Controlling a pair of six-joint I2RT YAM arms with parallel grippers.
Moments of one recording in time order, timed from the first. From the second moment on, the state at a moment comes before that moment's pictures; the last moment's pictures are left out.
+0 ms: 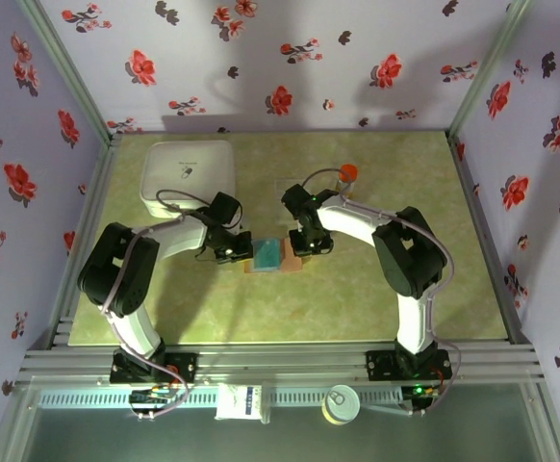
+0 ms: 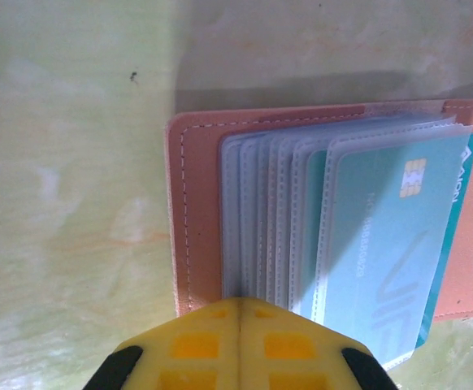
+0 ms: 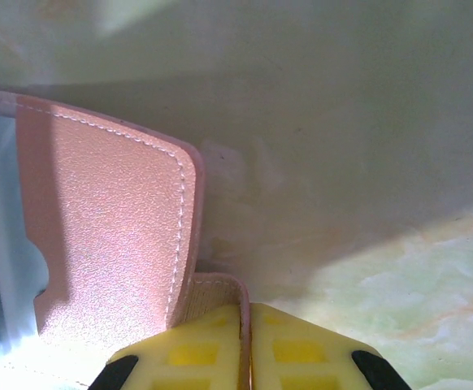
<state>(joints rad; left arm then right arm) -0.53 1.75 0.97 -0.44 0.34 -0.59 0.69 1.95 1.35 -0.85 -0.06 0.48</state>
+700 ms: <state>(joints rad) -0.53 1.73 0.94 -0.44 0.32 -0.59 0.69 1.95 1.35 -0.87 -0.01 0.48</state>
